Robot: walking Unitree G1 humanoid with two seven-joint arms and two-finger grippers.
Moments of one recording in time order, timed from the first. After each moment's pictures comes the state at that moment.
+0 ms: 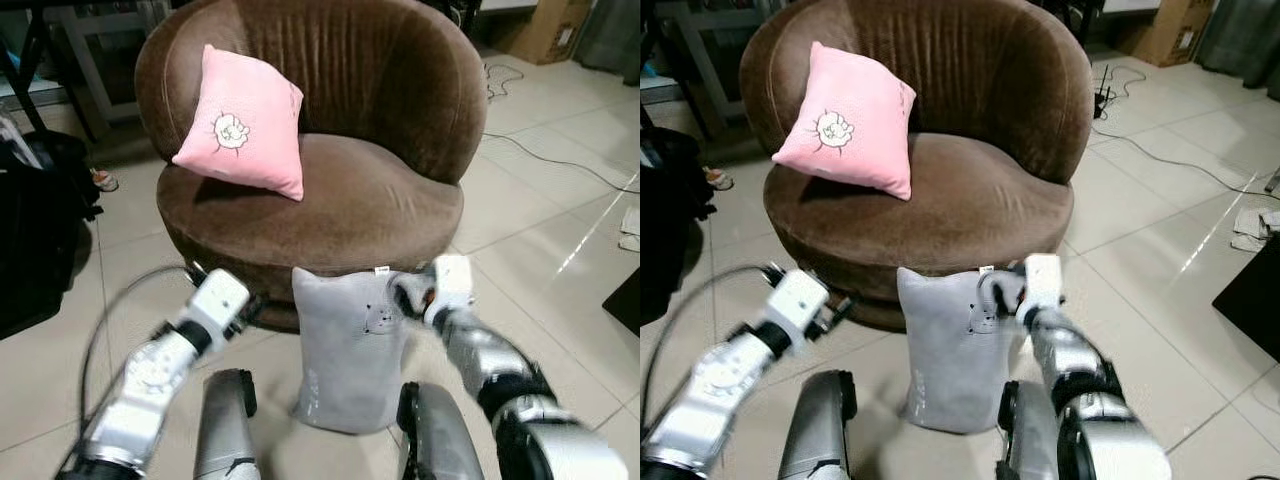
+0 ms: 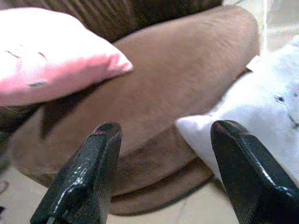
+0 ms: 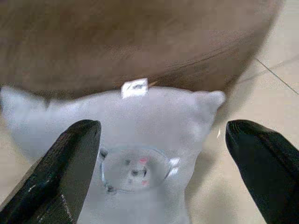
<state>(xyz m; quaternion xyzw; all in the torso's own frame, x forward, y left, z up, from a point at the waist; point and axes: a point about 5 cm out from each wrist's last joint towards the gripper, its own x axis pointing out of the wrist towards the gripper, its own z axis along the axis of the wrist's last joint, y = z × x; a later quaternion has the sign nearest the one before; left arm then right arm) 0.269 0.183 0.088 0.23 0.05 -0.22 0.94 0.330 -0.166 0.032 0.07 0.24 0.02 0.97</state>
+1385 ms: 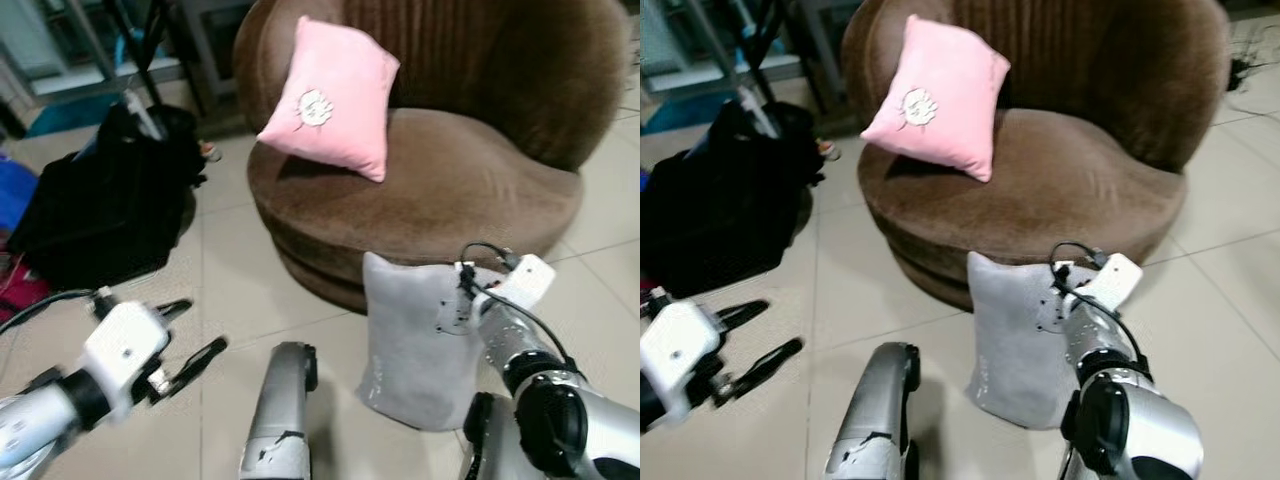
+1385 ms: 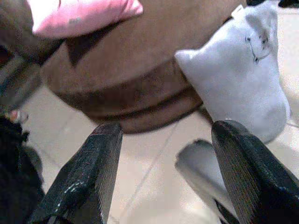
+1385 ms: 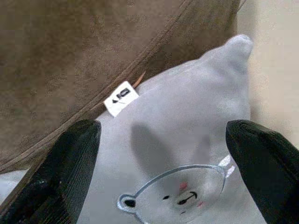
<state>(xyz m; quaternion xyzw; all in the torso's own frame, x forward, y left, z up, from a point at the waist) 0.169 0.221 0.162 0.21 0.11 -0.32 0.92 0.331 -0.228 0.041 0.25 0.21 -0.23 0.92</state>
